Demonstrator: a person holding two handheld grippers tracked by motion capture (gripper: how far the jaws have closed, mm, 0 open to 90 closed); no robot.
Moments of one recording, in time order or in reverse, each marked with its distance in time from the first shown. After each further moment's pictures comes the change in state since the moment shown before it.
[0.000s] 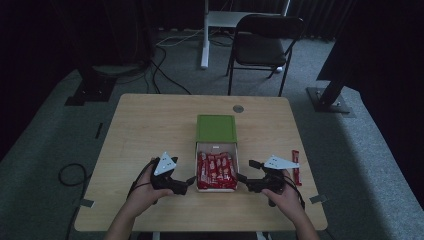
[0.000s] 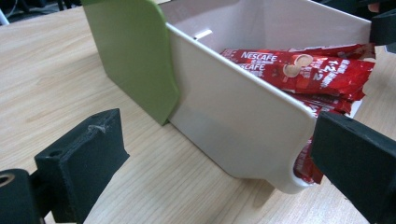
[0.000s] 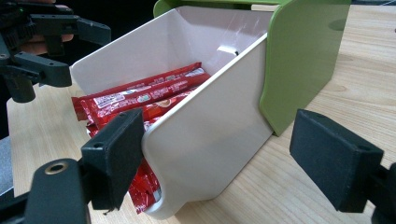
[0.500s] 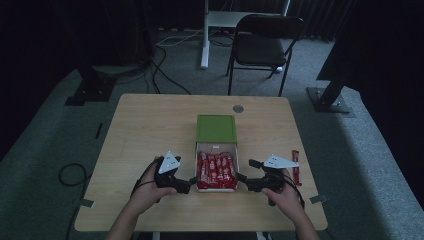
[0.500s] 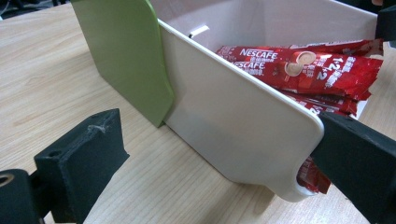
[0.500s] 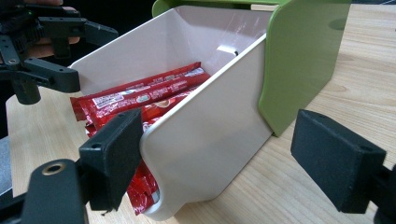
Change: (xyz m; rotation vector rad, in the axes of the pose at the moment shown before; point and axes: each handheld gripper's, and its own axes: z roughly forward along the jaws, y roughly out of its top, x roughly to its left) left arm 0.001 0.001 0.011 0.022 -0.006 -0.002; right arm -0.001 0.001 0.002 0.004 0.001 -0.001
